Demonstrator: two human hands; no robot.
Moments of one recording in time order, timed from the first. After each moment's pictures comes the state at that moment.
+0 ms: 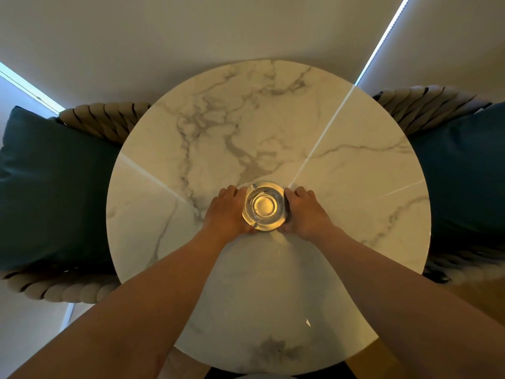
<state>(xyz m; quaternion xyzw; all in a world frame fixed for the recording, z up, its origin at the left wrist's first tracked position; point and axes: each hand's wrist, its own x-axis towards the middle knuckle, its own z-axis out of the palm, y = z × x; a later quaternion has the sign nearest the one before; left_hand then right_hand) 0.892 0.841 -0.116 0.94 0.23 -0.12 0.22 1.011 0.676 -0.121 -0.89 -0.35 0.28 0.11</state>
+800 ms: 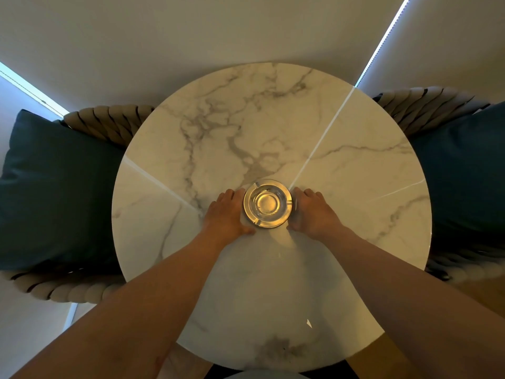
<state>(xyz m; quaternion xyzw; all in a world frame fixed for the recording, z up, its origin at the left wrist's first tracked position) 0.880 0.848 -0.114 0.93 0.24 -0.14 0.22 1.012 0.670 -0.115 -0.90 -0.32 0.28 0.11</state>
